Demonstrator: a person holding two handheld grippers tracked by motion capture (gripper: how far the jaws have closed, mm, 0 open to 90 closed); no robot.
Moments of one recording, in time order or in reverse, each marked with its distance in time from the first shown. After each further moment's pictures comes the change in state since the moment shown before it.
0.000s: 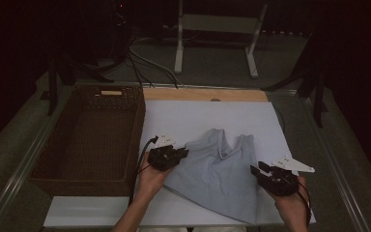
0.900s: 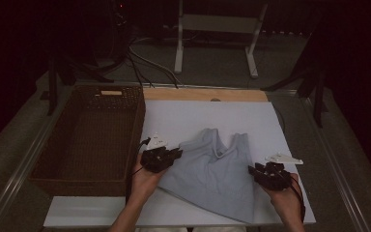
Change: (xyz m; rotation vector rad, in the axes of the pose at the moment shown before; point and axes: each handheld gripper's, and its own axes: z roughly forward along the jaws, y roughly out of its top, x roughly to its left) left arm 0.006 -0.008 -0.018 -0.023 0.022 -0.018; right arm -0.009 -0.006 0.031 0.122 -0.011 0.038
